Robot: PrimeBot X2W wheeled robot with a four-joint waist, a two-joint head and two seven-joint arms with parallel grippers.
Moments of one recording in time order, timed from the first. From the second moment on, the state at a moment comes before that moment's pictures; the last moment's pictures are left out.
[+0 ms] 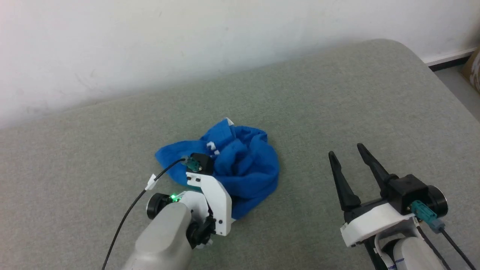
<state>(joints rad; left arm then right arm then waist) -0.55 0.06 -0.50 0.84 -0.53 -0.06 0.34 -0.09 -0.05 0.12 0.09 0.09 0.13 -0.16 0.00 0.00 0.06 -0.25</state>
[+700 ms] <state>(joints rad) -0.18 0.18 -0.24 0.21 -0.42 0.10 -0.26 -0.04 -0.05 0.08 0.05 0.06 0.13 -0.12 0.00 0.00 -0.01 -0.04</state>
